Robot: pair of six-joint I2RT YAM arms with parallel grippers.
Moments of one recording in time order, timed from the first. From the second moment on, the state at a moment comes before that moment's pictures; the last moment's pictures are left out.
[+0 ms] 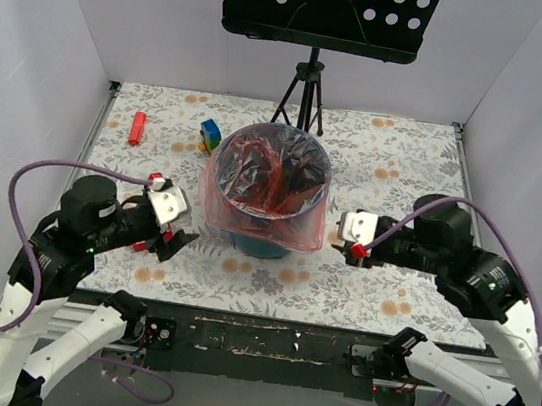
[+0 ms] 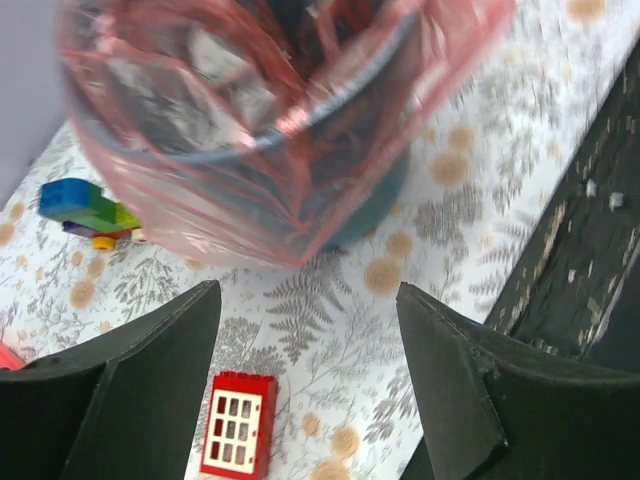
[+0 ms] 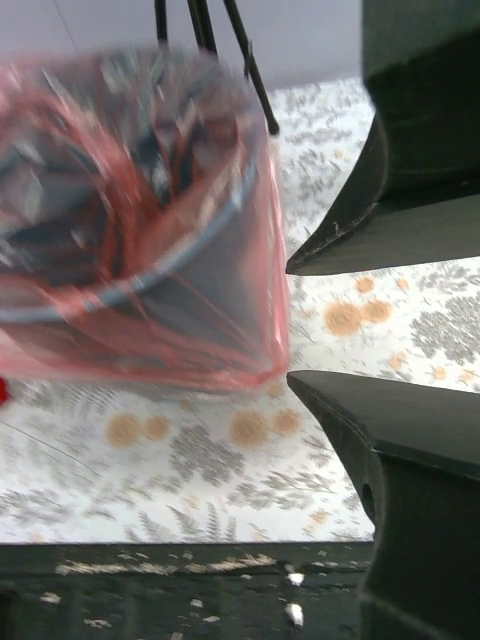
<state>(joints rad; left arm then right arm) -0.46 0.63 1.09 -0.91 0.44 0.52 0.77 0.83 1.17 -0.88 -0.43 -0.76</state>
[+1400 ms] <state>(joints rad) -0.11 0.92 0.70 -0.12 0.76 -0.37 0.81 1.92 1.80 -1.01 -0.53 -0.92</state>
